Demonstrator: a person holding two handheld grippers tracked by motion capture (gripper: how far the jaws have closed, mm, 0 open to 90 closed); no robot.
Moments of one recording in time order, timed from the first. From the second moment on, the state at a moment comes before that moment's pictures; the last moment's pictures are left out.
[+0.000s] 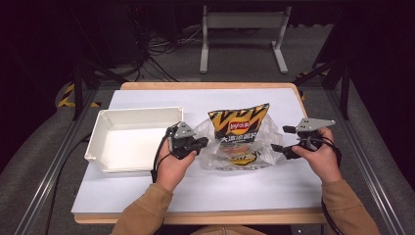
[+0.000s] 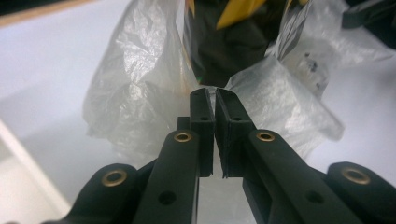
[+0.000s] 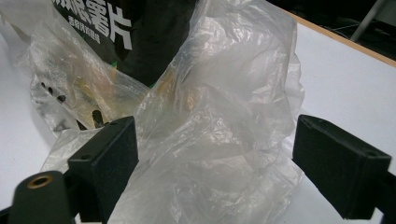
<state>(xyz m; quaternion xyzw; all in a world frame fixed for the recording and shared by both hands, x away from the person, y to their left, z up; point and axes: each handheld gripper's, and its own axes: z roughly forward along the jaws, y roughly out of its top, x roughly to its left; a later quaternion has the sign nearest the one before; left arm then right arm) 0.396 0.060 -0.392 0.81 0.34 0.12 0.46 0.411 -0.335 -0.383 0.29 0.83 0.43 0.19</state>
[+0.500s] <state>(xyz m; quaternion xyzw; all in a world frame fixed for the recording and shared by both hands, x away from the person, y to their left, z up) 0.388 0.031 -0.424 0.84 0.37 0.11 0.39 0.410 -0.336 -0.380 0.29 0.83 0.43 0.19</state>
